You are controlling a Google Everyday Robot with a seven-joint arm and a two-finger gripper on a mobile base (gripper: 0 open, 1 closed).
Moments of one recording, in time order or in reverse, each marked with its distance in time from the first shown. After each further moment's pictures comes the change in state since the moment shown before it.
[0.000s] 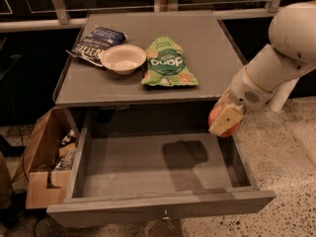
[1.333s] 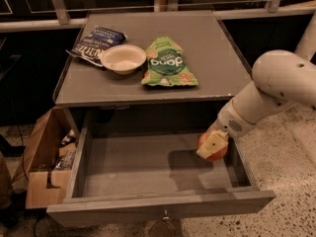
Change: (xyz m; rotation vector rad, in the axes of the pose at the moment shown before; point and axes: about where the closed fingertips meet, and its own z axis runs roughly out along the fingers) arm 0.020 0.031 0.070 -0.050 -0.014 0.174
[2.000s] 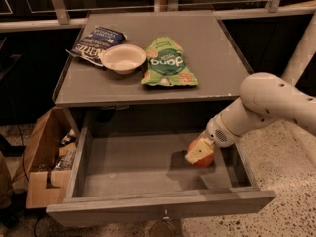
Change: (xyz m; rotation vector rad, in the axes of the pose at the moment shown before) arm -0.003 -0.003 0.052 -0.011 -0.063 0.110
